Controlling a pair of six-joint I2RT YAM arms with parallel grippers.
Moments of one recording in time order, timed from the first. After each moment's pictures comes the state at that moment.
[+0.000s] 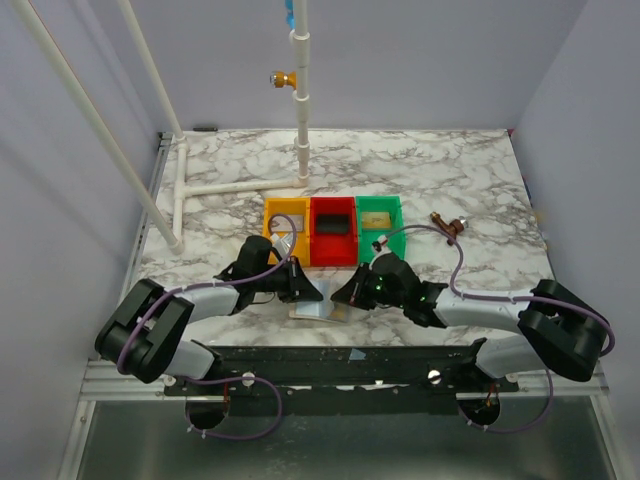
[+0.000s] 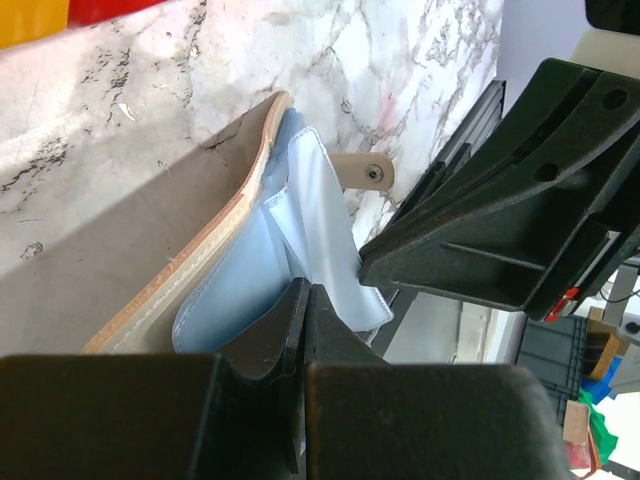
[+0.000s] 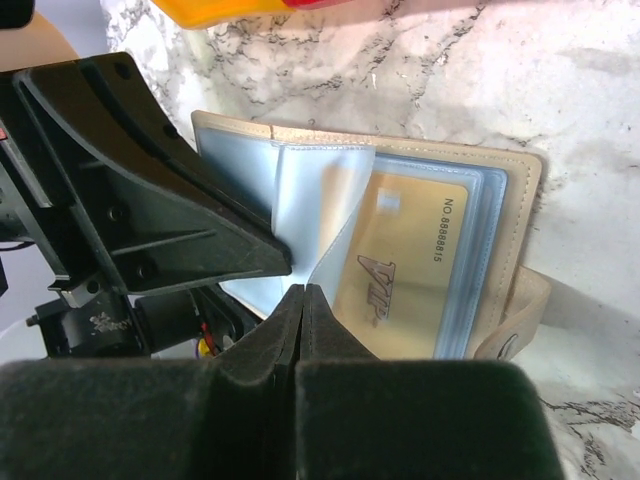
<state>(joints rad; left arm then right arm) -0.51 1.39 0.38 0.38 0.72 -0.85 0.92 1.35 0.47 0.31 -0.07 1.13</state>
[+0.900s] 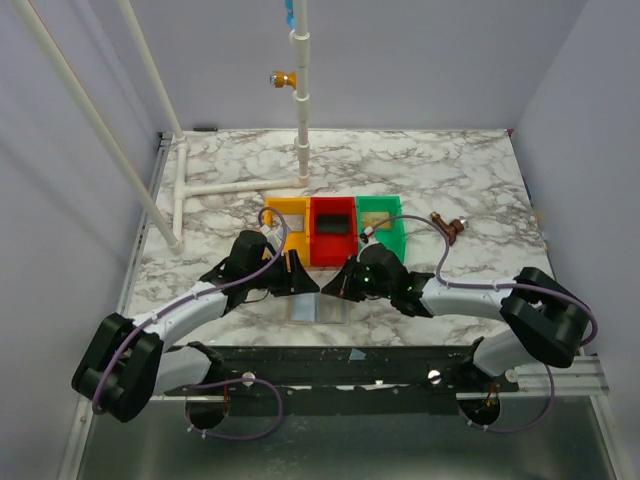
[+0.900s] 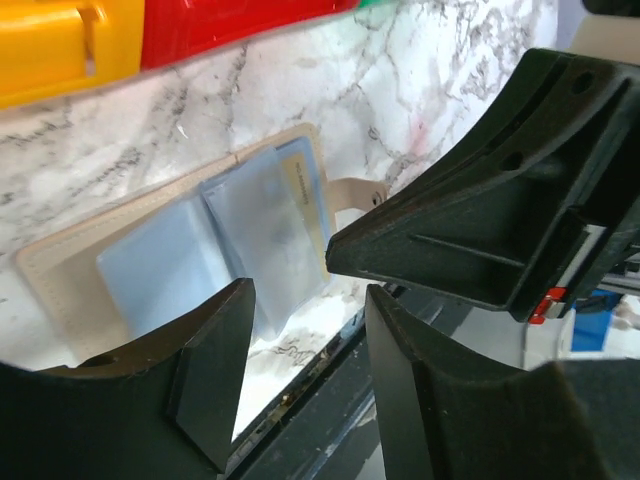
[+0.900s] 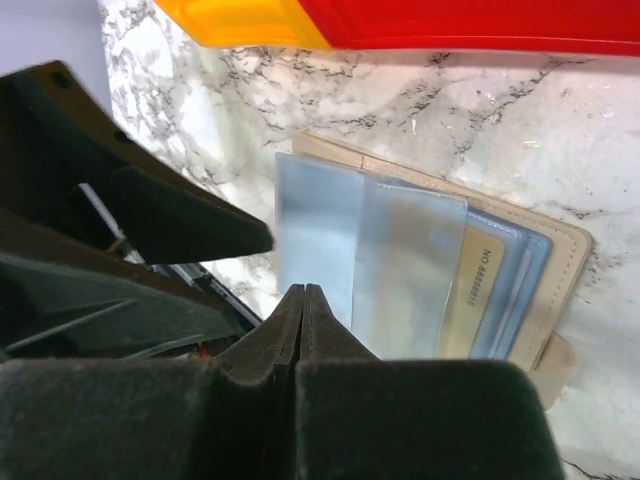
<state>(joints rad) -0.51 1.19 0.44 0.09 0.58 -0.72 0.92 1.46 0.58 0.31 -0.09 1.07</state>
